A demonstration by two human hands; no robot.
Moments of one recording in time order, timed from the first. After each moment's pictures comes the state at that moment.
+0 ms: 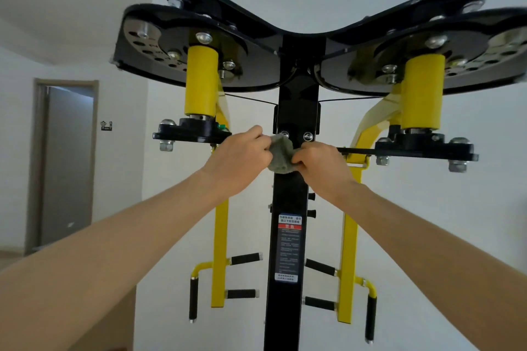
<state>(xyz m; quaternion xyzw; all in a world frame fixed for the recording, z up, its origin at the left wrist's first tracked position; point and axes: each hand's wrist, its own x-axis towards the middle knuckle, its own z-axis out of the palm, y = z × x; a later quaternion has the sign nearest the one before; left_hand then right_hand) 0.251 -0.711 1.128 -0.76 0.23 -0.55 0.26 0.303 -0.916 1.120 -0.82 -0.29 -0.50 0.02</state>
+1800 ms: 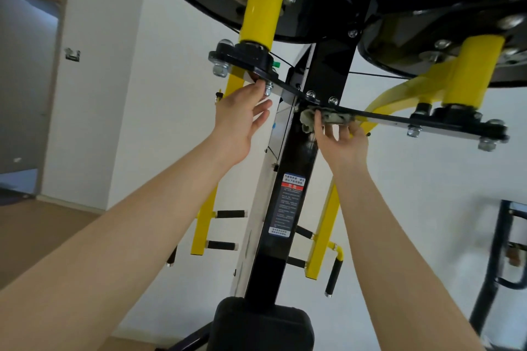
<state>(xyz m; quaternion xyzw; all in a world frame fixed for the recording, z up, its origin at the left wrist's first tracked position) 0.239 -0.674 1.078 -0.42 0.20 -0.20 -0.86 0.292 -0.871 1.073 -0.53 -0.12 -0.29 0.78</state>
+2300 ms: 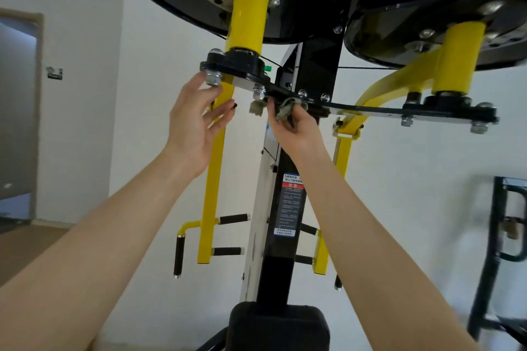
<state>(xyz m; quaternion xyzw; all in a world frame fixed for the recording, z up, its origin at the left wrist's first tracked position) 0.225 -0.617 1.064 -0.39 0.24 -0.24 -0.85 0.276 -0.790 1.087 -0.33 -0.19 -0.05 0.92</state>
